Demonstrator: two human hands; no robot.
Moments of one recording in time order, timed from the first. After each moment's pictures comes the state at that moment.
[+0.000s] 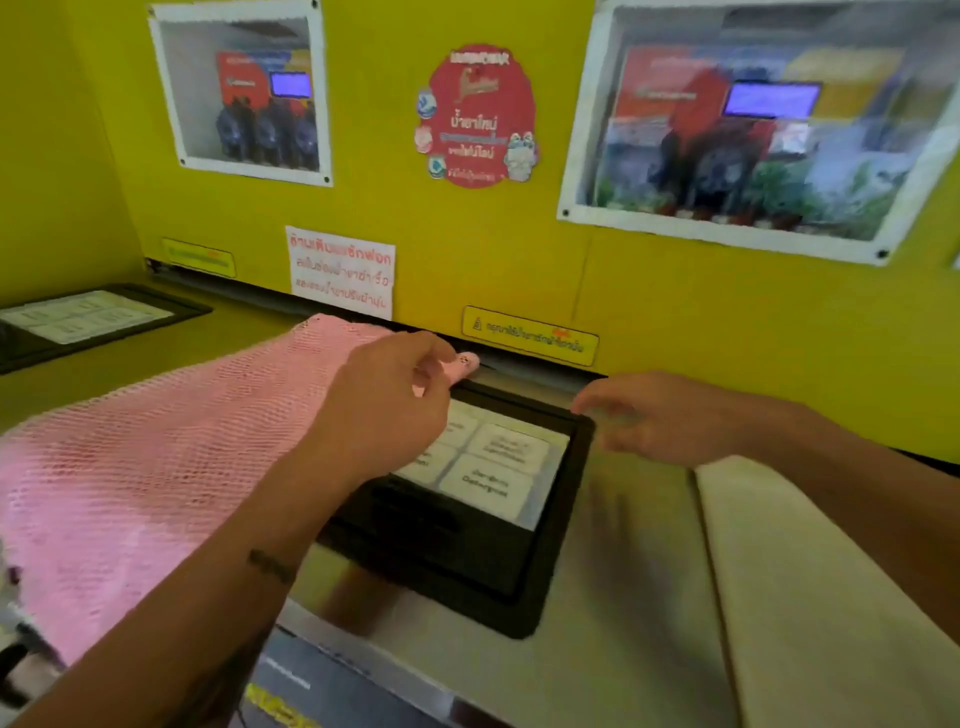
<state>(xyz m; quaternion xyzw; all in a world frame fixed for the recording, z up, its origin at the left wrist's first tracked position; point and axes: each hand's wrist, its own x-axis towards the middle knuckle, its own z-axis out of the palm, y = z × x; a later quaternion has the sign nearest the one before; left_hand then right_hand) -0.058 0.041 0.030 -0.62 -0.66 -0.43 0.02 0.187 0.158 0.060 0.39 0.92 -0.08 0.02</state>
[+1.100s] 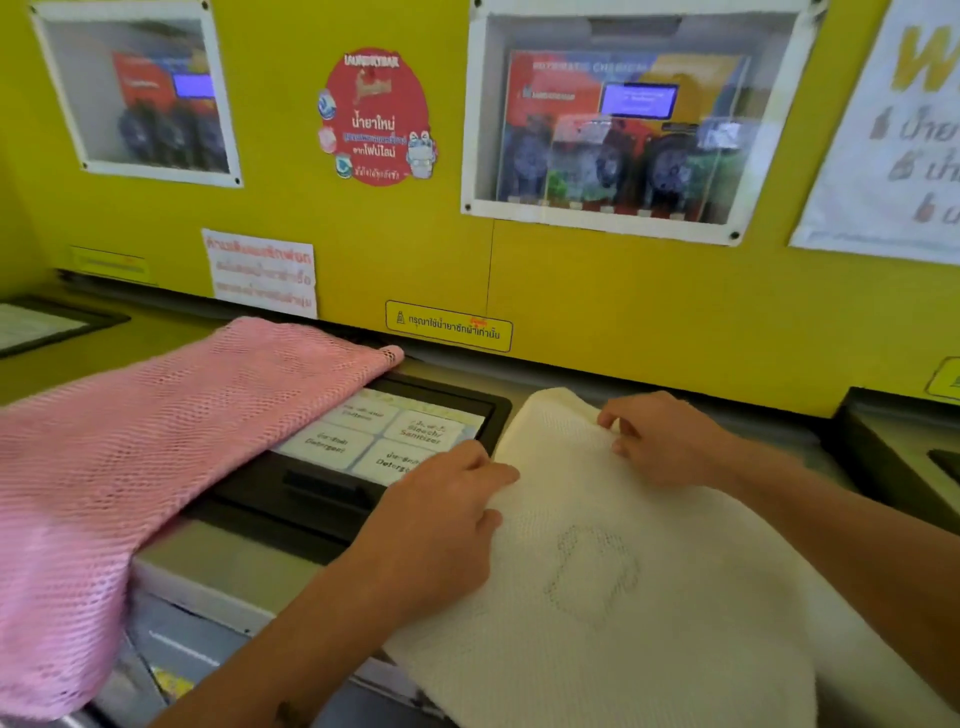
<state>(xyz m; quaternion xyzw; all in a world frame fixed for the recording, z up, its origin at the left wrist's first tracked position) 0.069 0.003 -0.012 -0.76 -0.61 -0.23 -0.06 0.295 0.163 0.008 0.53 0.85 -0.02 -0.06</state>
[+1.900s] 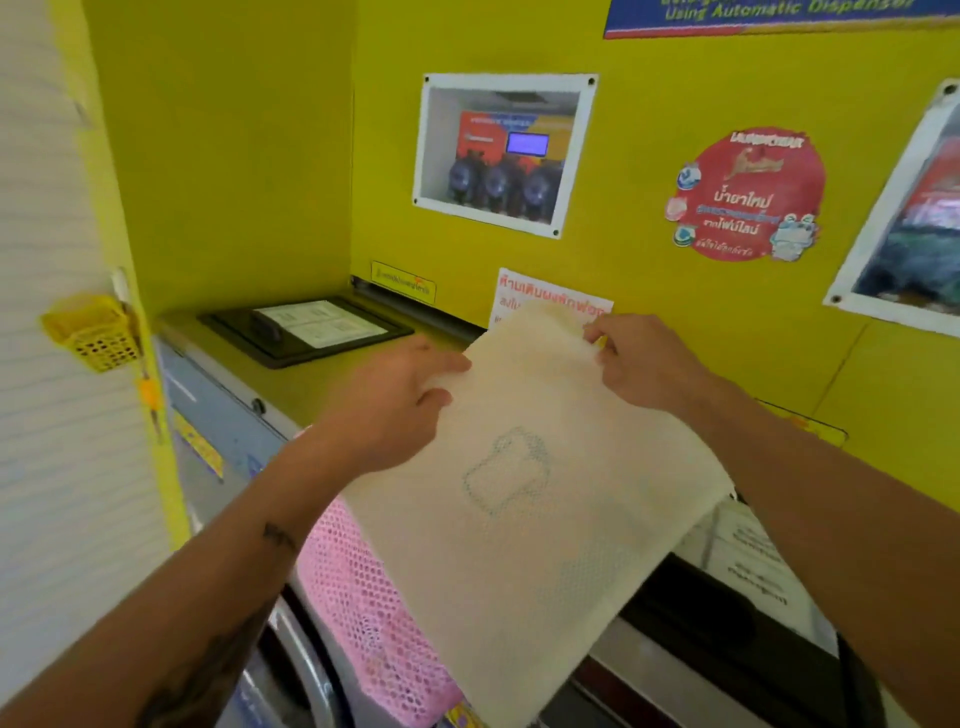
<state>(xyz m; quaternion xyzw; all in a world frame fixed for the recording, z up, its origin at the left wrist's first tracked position) -0.282 -0.053 0.031 -0.58 -0.73 -0.36 0.07 -0.098 0.150 0.085 0.39 0.89 -0.02 -0.21</state>
